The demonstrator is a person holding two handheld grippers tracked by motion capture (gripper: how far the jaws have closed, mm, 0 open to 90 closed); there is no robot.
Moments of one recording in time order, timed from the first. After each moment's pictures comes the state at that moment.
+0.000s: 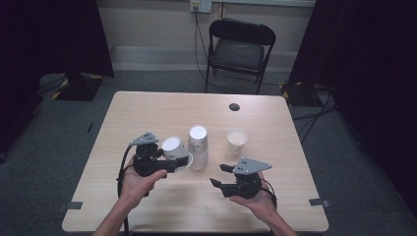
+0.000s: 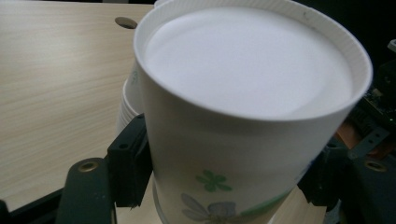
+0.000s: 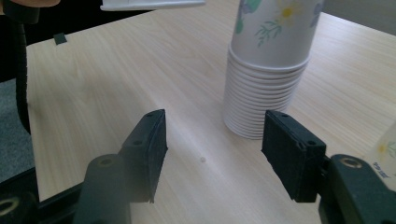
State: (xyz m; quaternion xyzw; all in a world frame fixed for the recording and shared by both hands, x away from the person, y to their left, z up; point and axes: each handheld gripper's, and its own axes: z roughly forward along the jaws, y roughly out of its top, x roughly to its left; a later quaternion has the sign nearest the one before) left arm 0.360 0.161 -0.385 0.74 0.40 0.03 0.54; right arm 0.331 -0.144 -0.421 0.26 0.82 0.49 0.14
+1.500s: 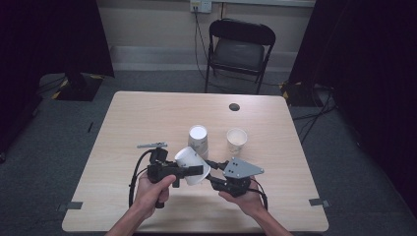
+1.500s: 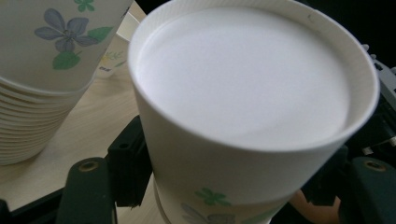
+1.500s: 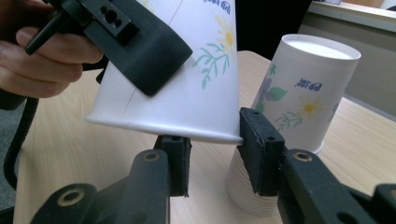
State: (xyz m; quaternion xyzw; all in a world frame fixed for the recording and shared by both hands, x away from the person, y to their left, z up) left arm 0.356 0.133 -0.406 0.68 0.40 -0.17 0.60; right arm 0.329 -0.116 -0.412 0.19 0.78 0.56 0.20
